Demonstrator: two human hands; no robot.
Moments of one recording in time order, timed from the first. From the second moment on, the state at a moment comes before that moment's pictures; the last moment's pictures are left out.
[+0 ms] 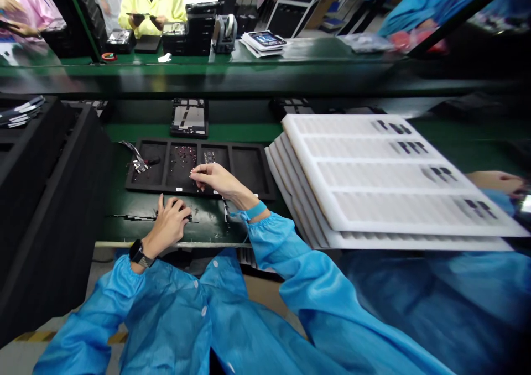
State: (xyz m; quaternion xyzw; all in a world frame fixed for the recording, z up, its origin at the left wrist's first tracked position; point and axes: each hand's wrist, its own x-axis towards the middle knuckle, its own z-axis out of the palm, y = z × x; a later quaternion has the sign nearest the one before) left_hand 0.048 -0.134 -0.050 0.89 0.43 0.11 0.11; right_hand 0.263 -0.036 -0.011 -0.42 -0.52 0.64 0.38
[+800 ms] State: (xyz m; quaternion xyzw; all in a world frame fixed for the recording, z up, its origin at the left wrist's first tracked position) left_hand 0.054 -0.120 -0.044 0.87 0.45 0.11 0.19; right_hand 0.283 -0.032 -0.035 -0.38 -0.56 0.65 0.34
